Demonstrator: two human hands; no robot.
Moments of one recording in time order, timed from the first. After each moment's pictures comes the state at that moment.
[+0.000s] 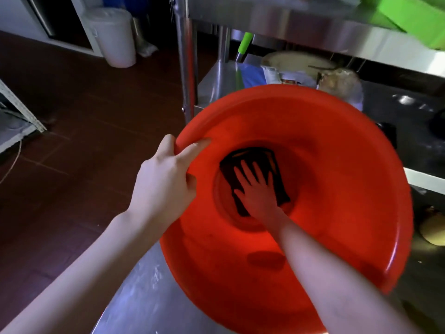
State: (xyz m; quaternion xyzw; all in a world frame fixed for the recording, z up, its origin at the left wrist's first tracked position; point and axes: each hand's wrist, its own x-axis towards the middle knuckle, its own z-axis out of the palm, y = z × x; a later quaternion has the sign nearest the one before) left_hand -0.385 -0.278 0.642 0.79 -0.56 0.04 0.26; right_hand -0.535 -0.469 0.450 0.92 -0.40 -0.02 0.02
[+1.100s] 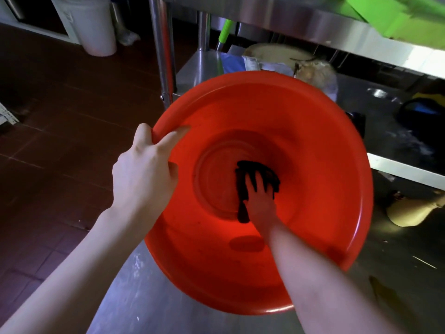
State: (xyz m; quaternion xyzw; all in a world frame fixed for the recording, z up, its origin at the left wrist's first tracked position) left_hand -0.408 -0.275 0.641 0.82 -0.51 0.09 0.25; right_hand -0.603 -0.447 0.443 0.86 -0.50 -0.08 -0.02
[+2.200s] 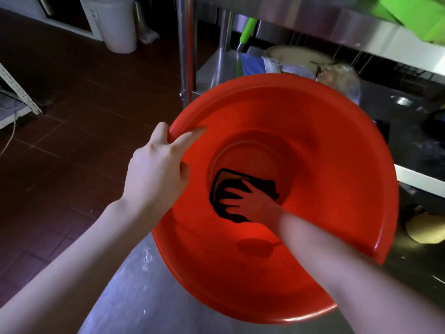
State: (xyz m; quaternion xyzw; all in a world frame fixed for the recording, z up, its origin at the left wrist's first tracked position) left_hand -0.401 -0.268 0.642 0.81 -0.53 0.06 0.25; right_hand -0.574 -0.468 0.442 0.96 -0.01 -0.25 0.12
